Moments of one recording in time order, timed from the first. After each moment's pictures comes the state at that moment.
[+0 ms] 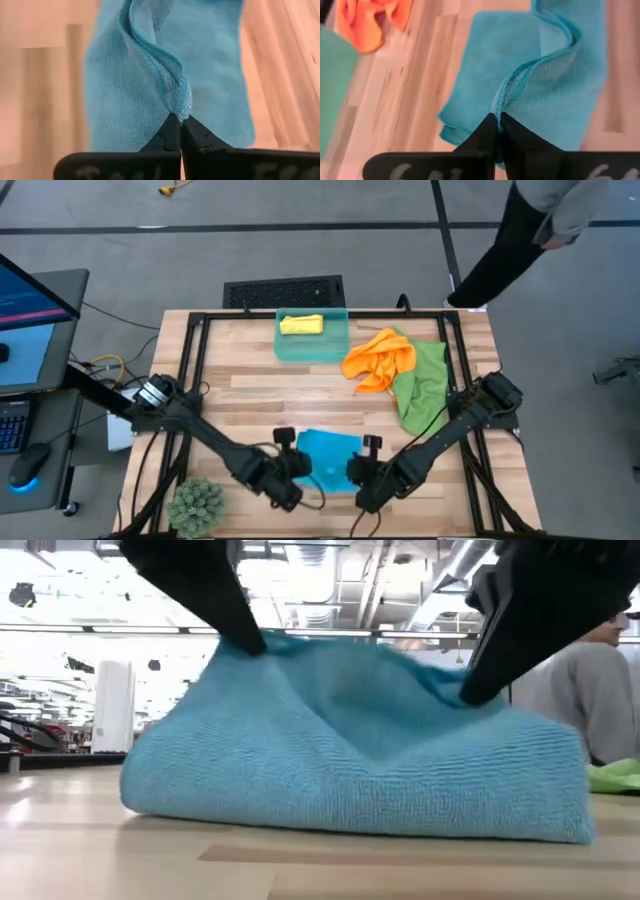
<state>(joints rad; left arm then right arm) -0.59 1.90 1.42 -0.74 -0.63 -0.54 0.66 1.89 1.29 -0.64 0.47 0.64</state>
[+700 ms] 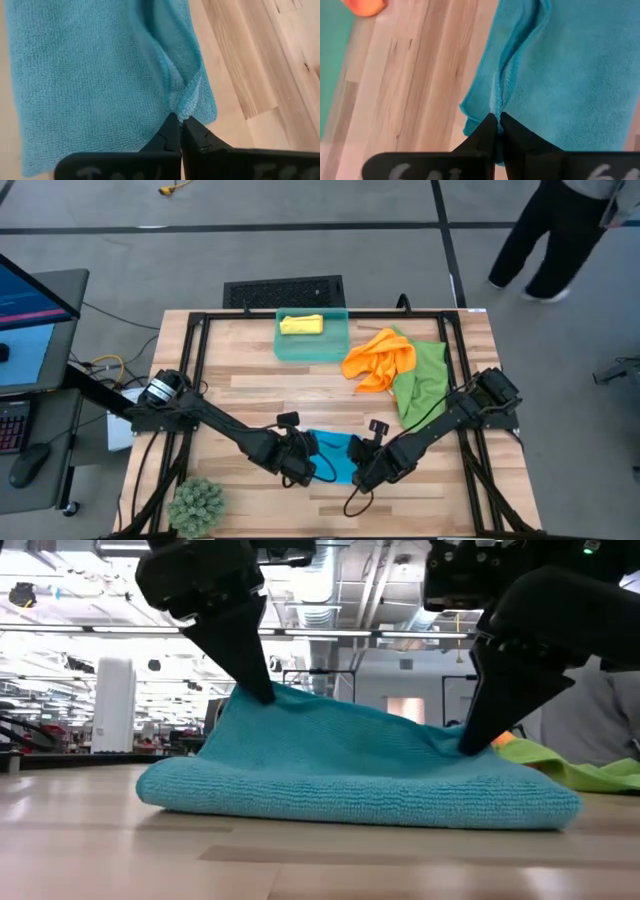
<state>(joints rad) -0.47 1.92 1.40 -0.78 -0.53 -0.54 0.57 1.89 1.21 -0.70 0.47 0.76</state>
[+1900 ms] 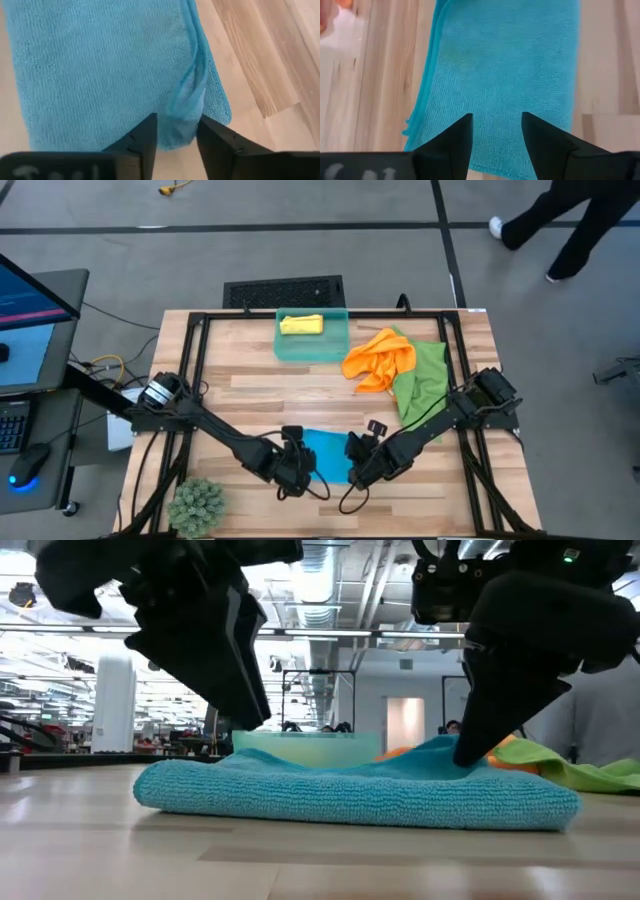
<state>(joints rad) -0.52 1.92 1.31 -0.56 -0.45 -0.41 0.55 1.90 1.21 -0.66 0.41 0.81</state>
